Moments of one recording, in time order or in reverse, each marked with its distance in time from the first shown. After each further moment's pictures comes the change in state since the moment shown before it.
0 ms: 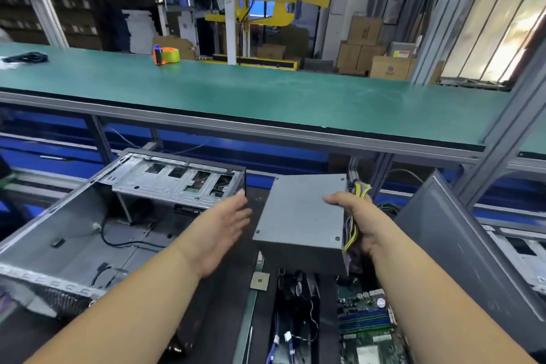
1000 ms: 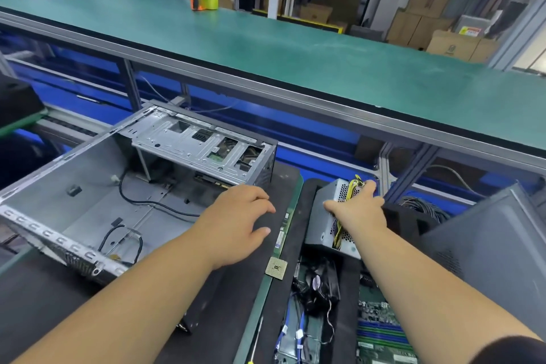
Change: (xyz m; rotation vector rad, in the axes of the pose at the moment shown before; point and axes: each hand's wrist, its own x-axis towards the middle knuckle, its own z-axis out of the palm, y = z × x) left_hand 0.046 -0.044 -0.042 1.388 0.121 0.543; right_hand 0.121 0.047 0.047 -0.992 0.354 -0.045
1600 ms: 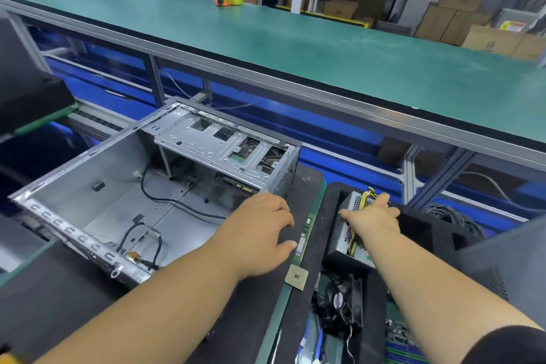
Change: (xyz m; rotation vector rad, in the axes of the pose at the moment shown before) left_hand 0.003 -0.007 0.013 0.026 0.041 0.020; right_hand 0.042 -0.010 0.048 -0.115 -0.100 0.105
